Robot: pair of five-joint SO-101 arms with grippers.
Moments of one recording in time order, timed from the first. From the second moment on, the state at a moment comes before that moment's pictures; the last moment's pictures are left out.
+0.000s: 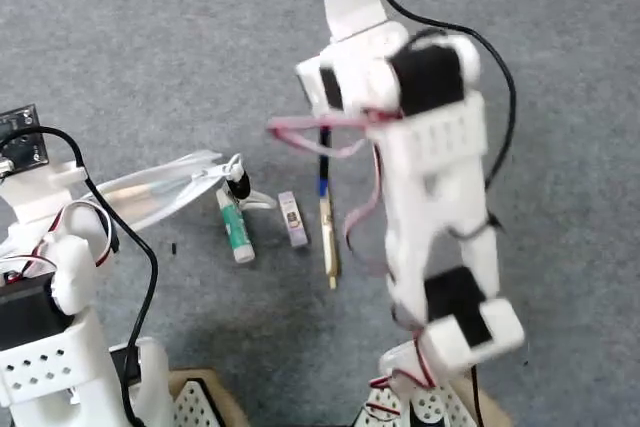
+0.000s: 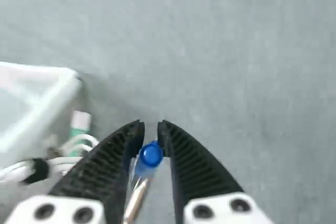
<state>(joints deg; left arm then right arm) -23.0 -63.3 36.2 84.9 1.6 -21.8 2.2 -44.7 100.3 6.9</state>
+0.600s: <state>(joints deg) -23.0 -63.3 36.2 84.9 1.6 -37.0 -11.7 -43.6 92.2 6.9</state>
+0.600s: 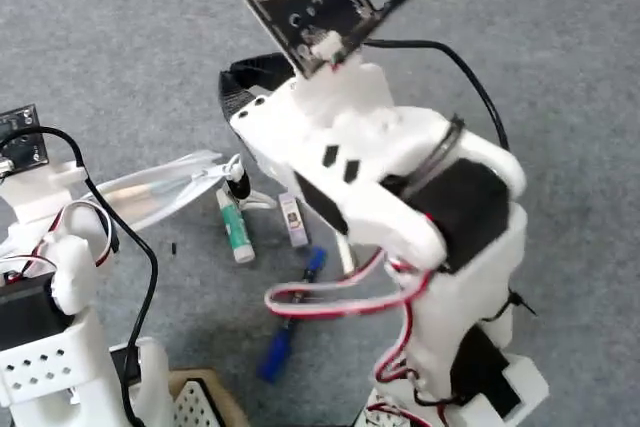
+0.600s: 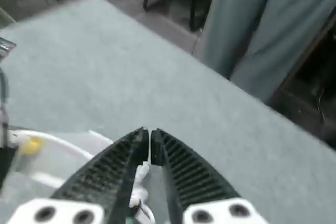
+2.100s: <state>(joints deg) -23.0 -63.3 36.2 84.9 1.6 -33.3 0.2 20.2 88.0 11.6</state>
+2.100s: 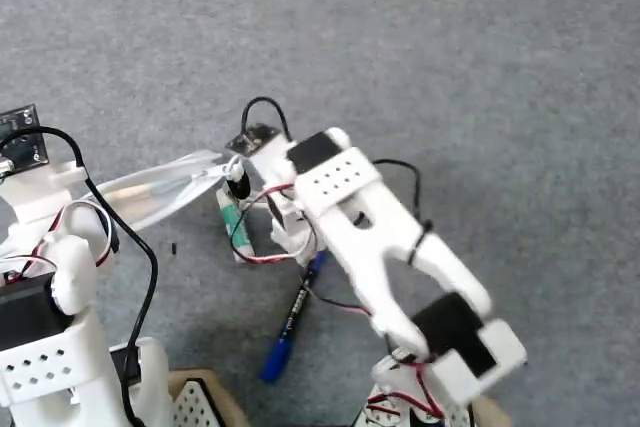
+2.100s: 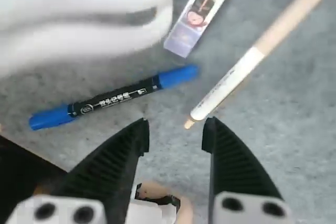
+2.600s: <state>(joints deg) -23.0 -63.3 36.2 84.9 1.6 -33.4 13.9 20.2 80.1 8.9</state>
